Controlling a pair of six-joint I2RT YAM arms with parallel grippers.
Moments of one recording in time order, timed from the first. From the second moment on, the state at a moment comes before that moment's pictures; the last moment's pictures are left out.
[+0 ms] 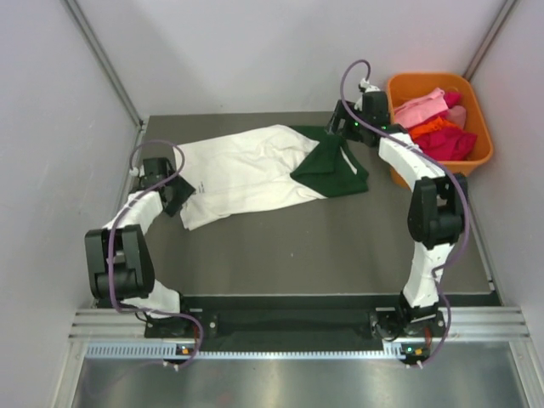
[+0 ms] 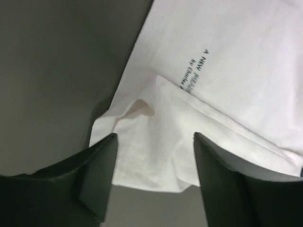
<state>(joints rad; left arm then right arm) 0.13 1.54 0.93 -0.31 0.01 -0.72 0.21 2.00 1.69 -0.22 -0.13 0.40</state>
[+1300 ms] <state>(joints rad) 0.13 1.09 0.53 -0.22 0.16 -0.77 0.23 1.66 0.59 0.54 0.23 1.08</state>
